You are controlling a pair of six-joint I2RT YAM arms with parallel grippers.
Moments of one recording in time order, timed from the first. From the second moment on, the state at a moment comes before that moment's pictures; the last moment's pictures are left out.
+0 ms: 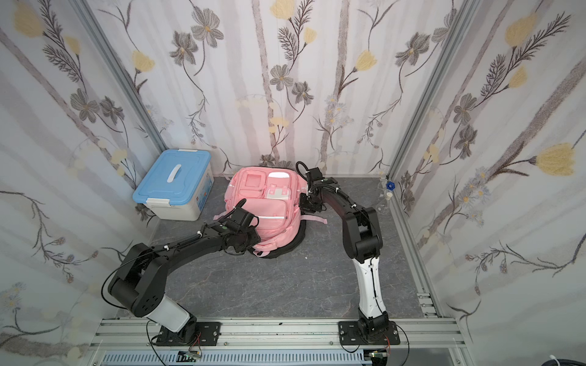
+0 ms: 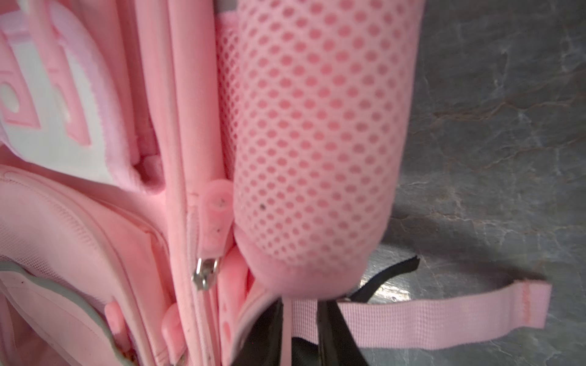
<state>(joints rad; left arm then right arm) -0.56 1.60 0.96 -0.43 0.02 -1.00 0.35 2.20 1.89 -0.86 -0.28 0.47</state>
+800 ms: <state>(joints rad) -0.30 1.54 0.94 -0.45 0.06 -0.93 0.41 1.79 1.39 -0.70 -0.50 0.43</state>
